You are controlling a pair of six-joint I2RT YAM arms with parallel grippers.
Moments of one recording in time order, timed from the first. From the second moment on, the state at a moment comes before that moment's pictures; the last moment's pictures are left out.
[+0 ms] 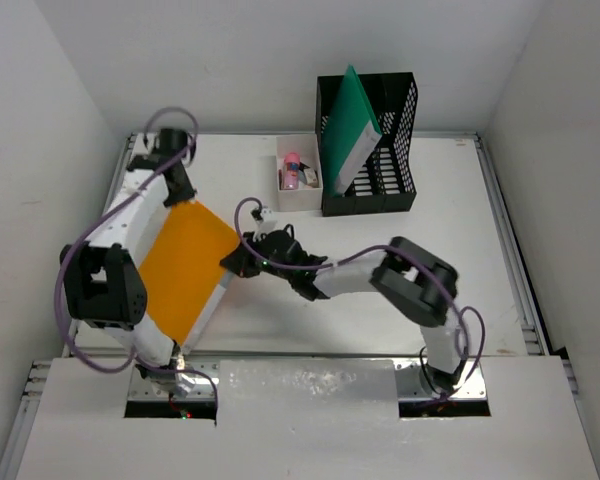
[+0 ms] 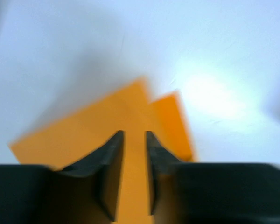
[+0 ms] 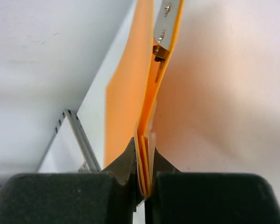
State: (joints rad) left arm -0.06 1.64 1.37 -0.82 -0.35 -0.47; right arm 1.01 2.04 1.05 0.73 -0.04 0.83
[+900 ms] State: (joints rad) left arm -0.06 1.30 1.50 -0.84 -0.50 -0.48; right arm 1.00 1.59 1.47 -0.23 0.37 0.01
